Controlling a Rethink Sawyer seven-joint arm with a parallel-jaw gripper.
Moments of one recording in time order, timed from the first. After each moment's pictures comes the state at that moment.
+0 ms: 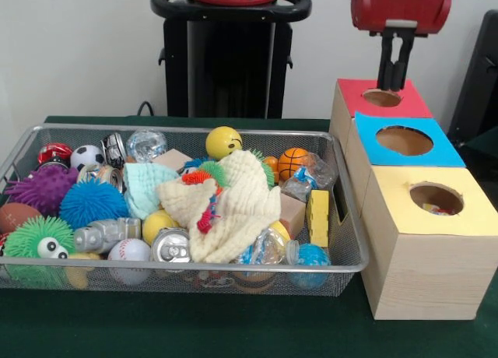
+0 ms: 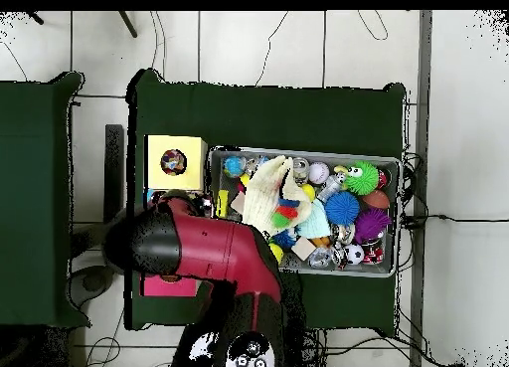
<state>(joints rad) 0.11 -0.85 -0.18 1.75 0.20 0.47 1.62</state>
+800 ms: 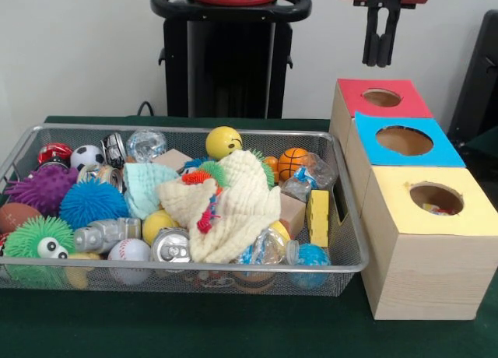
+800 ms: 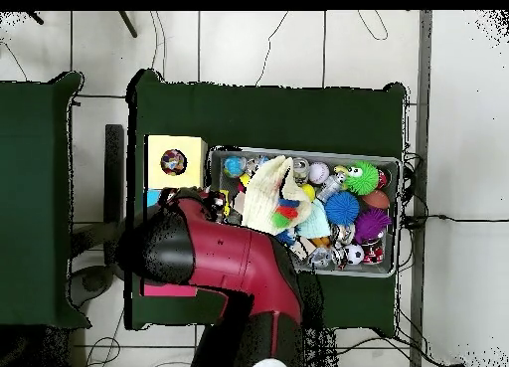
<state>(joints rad) 0.08 -0.91 -0.19 1.76 0.20 0.48 1.62</state>
